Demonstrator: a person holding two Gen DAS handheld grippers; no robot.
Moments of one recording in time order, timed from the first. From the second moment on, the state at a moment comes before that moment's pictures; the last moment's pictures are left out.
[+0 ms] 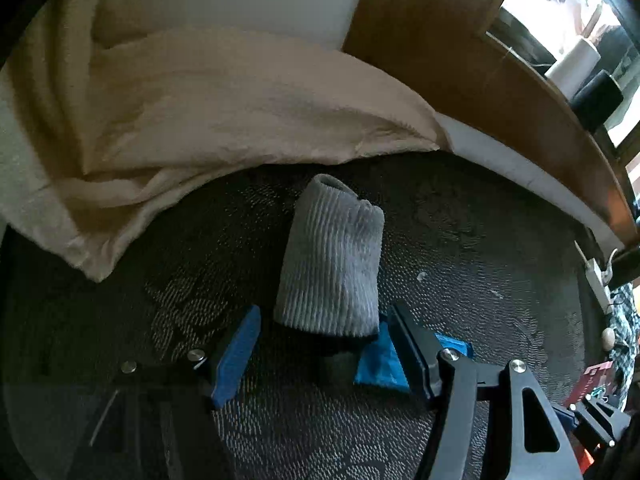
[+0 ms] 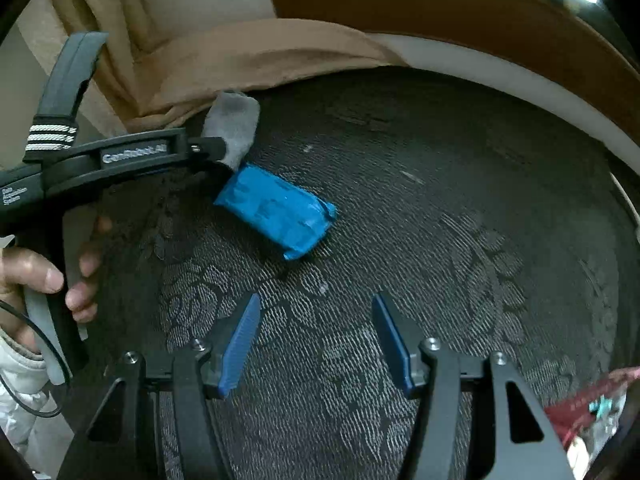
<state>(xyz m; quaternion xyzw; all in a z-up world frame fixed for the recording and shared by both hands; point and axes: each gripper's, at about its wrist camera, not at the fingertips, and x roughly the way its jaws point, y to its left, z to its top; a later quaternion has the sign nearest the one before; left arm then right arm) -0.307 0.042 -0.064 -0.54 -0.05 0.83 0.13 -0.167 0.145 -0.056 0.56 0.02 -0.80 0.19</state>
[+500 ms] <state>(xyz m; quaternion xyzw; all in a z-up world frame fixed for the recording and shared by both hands) -0.340 0.053 -0.087 -0.55 -0.03 0.81 0.18 -0.212 0.099 -0.076 0.56 0.09 -0.78 0.26</state>
